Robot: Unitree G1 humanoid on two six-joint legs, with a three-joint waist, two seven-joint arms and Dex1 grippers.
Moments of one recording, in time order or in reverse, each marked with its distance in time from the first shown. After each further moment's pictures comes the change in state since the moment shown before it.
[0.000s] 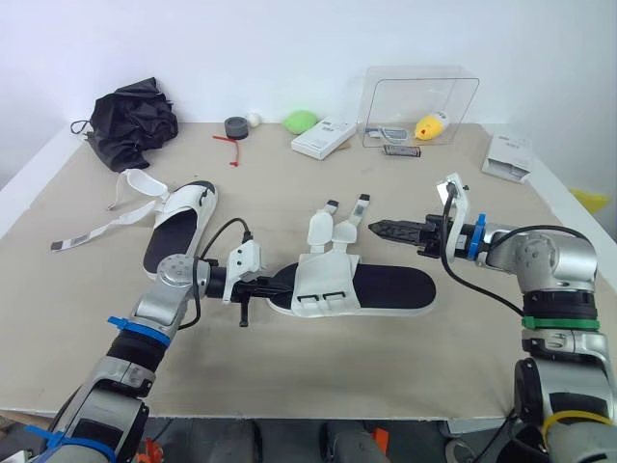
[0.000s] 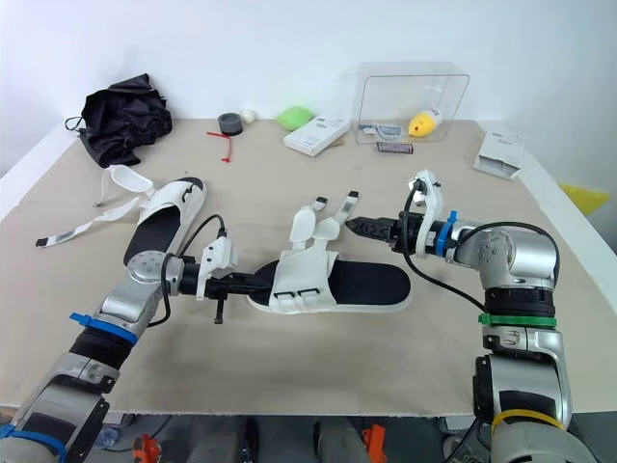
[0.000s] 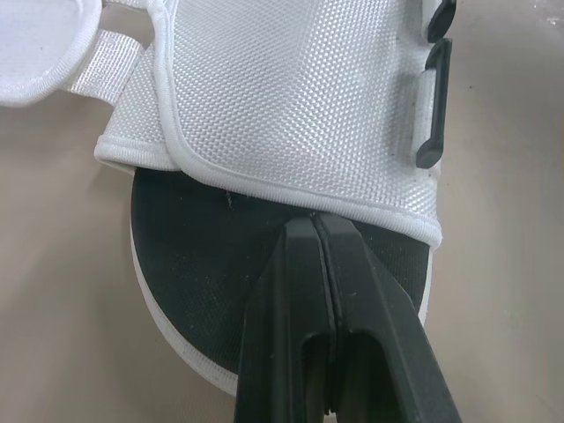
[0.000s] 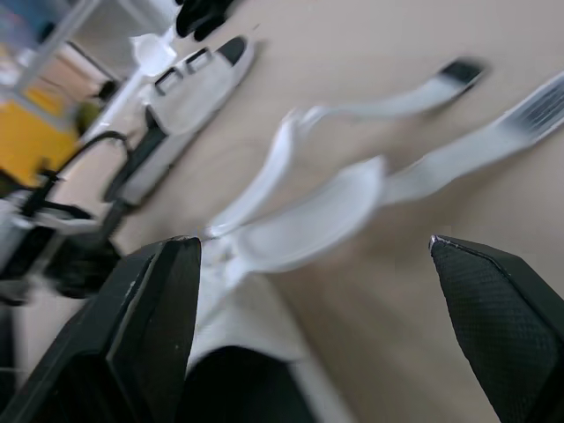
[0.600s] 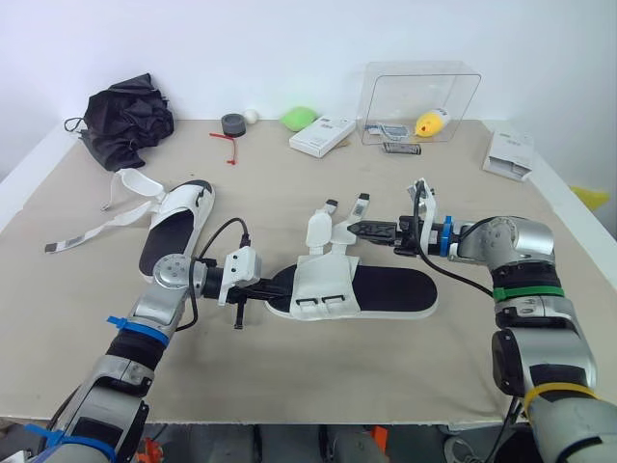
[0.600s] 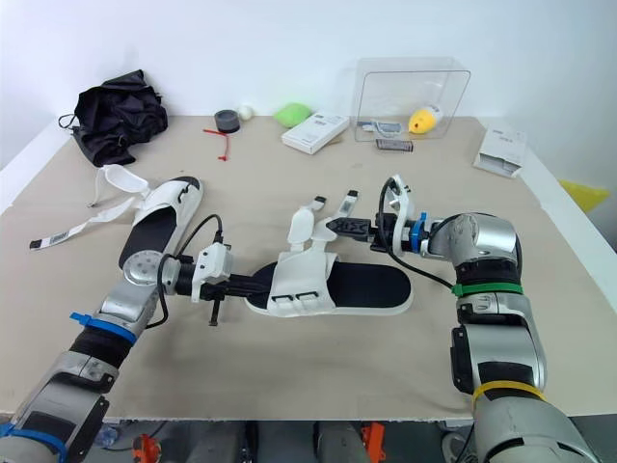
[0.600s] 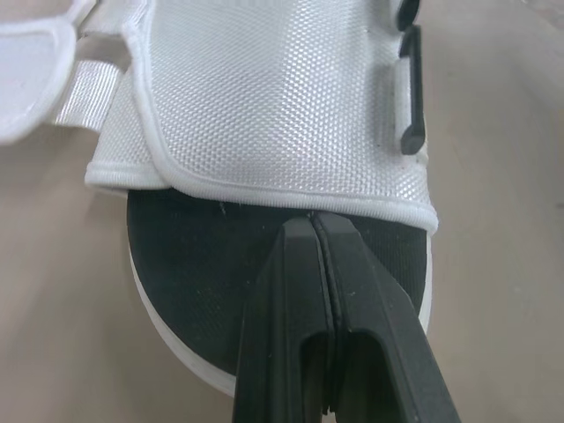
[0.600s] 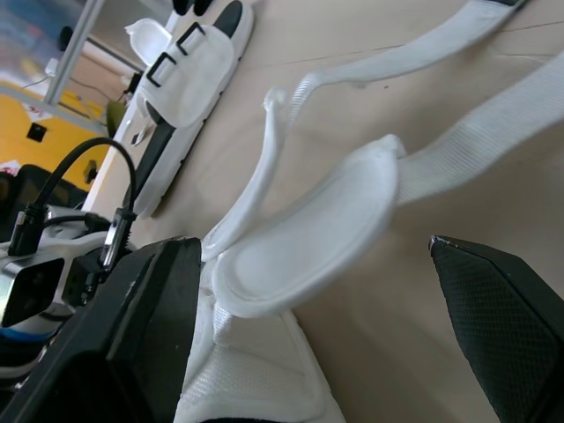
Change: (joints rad) left arm -0.044 0.001 -0.004 0.134 0.004 -0.233 -0.103; right arm -0.146 0.084 0.103 0.301 -0.072 -0.061 0.084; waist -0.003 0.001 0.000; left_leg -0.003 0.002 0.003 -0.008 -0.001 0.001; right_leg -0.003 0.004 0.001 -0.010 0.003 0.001
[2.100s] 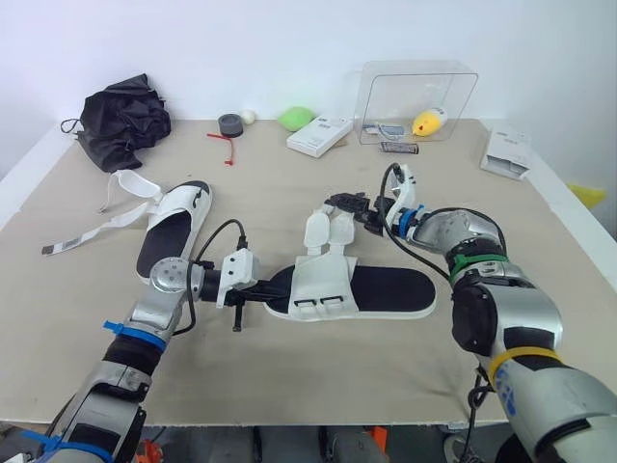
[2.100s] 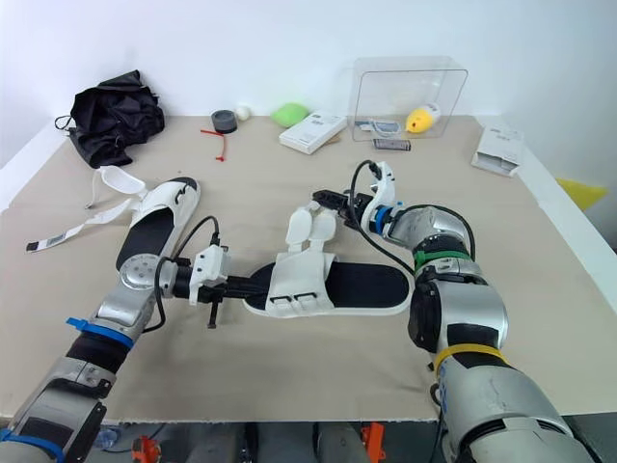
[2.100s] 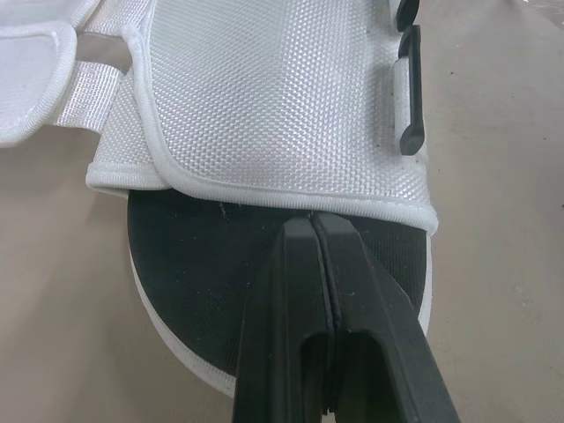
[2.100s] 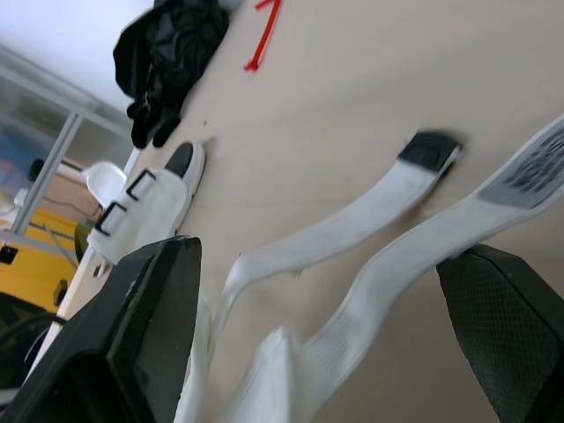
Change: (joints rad) left arm 0.078 0.004 0.019 -0.104 -0.003 0.054 0.037; right arm -0.247 0.170 -0.216 0.568 -0.111 -0.437 -0.200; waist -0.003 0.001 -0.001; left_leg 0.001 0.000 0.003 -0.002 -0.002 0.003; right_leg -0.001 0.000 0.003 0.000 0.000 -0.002
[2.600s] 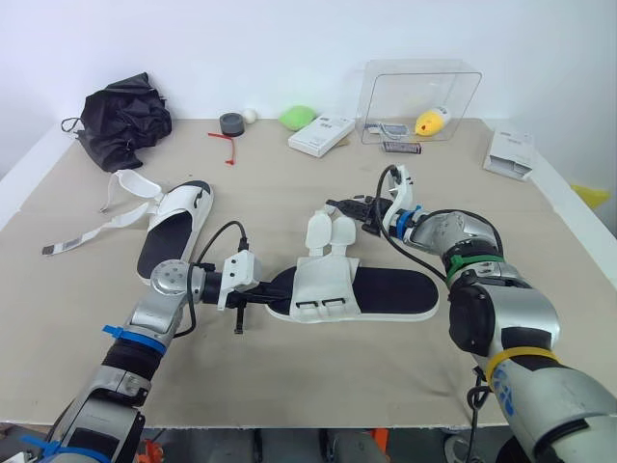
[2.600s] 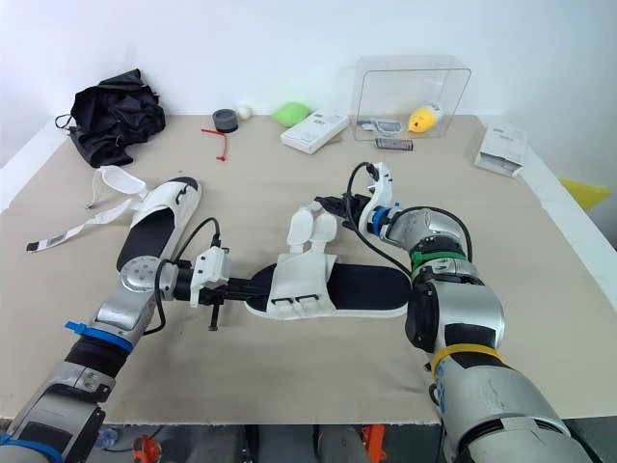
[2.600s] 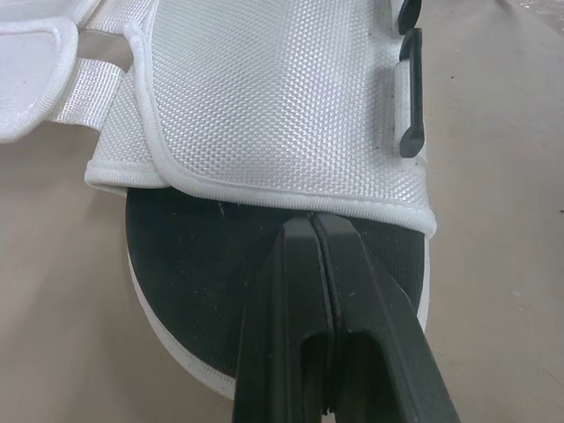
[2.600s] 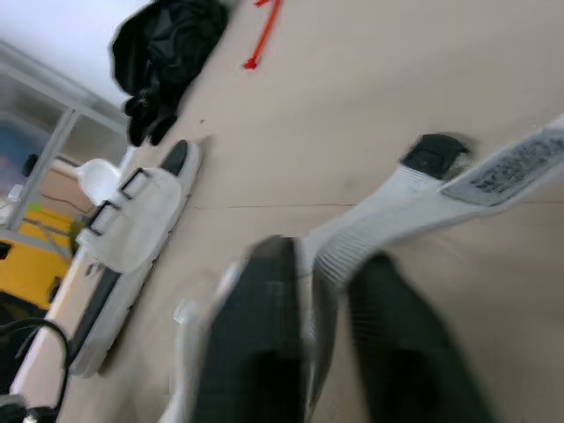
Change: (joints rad) left arm 0.018 -0.001 0.000 -0.039 -0.001 0.027 0.012; right arm 0.002 0.015 0.000 0.003 -0.027 -0.024 0.070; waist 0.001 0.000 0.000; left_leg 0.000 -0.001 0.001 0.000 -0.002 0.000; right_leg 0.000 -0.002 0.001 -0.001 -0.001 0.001
